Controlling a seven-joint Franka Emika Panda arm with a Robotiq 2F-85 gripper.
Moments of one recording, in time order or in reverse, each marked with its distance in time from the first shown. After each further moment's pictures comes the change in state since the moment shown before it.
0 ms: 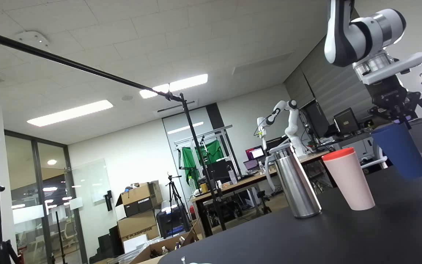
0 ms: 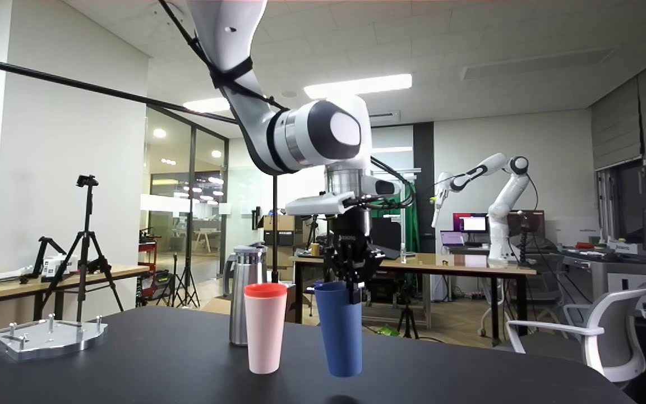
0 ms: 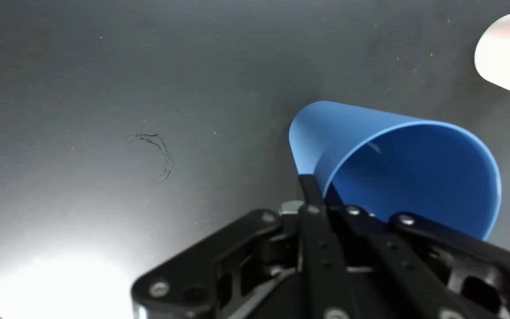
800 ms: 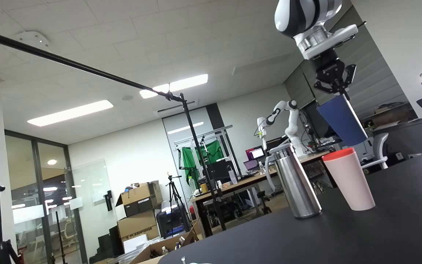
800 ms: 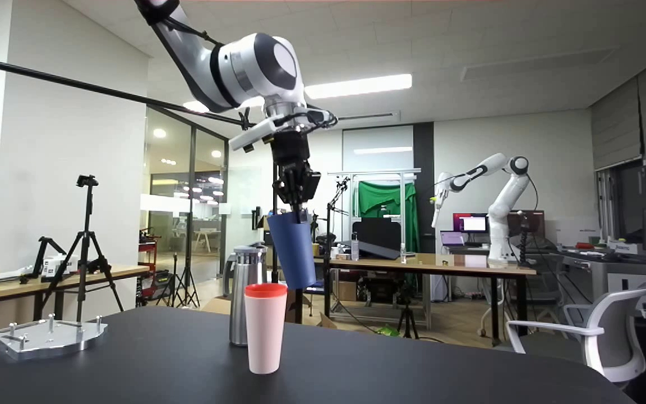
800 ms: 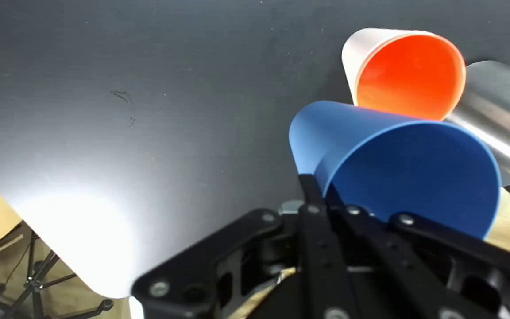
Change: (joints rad) arm 0.162 -0.237 0.067 0.048 -0.190 -0.226 0.259
